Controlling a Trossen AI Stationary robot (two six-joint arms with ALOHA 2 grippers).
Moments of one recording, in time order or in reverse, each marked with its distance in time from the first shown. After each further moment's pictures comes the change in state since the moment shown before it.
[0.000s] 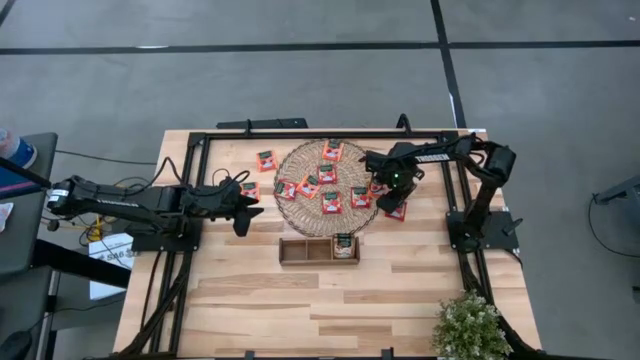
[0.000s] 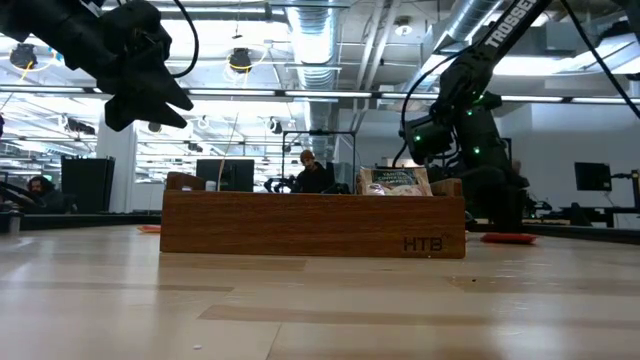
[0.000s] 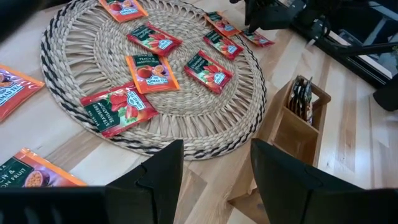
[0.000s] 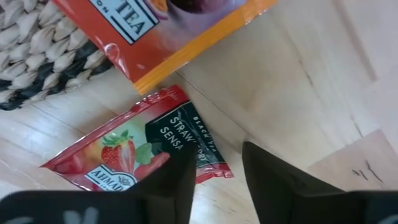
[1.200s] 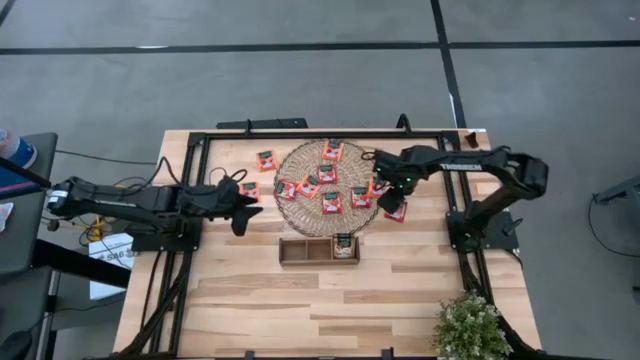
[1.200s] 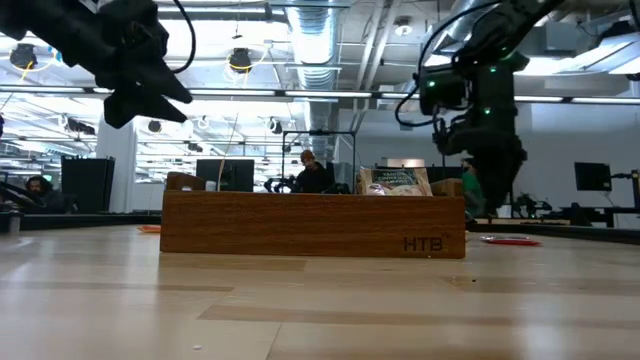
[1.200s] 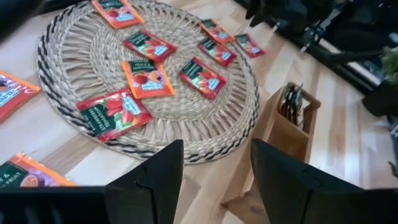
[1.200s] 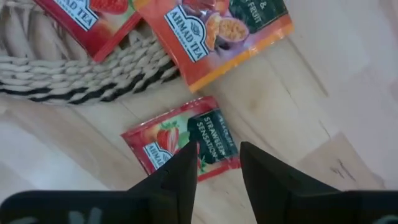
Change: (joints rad) left arm 0.000 -0.030 0.000 0.000 0.004 -0.004; right arm 0.090 -0.291 -0.037 0.042 0.052 0.046
